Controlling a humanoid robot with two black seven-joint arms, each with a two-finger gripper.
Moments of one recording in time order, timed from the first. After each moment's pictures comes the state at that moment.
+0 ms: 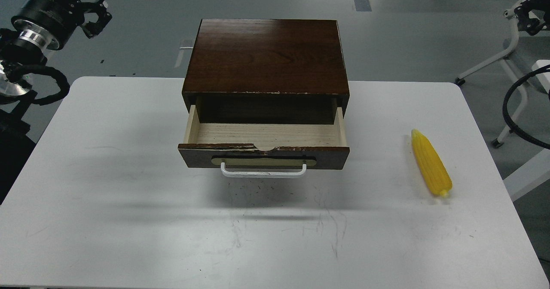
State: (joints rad) left arm -1.01 0.52 -0.67 -0.50 -0.25 -0.49 -0.16; right arm 1.04 -0.57 0.57 0.33 0.41 0.49 0.22
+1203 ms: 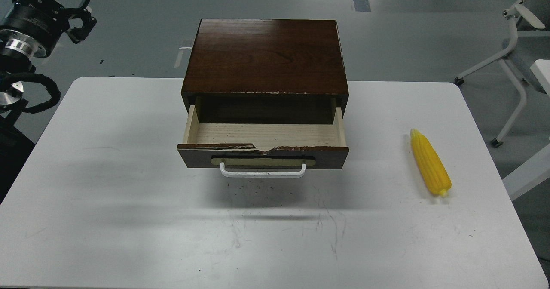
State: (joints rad) left arm -0.96 0.56 -0.73 -0.51 -0.27 -0.49 -0.21; right arm 1.51 -0.72 -0.07 0.50 -0.35 0.49 0.22
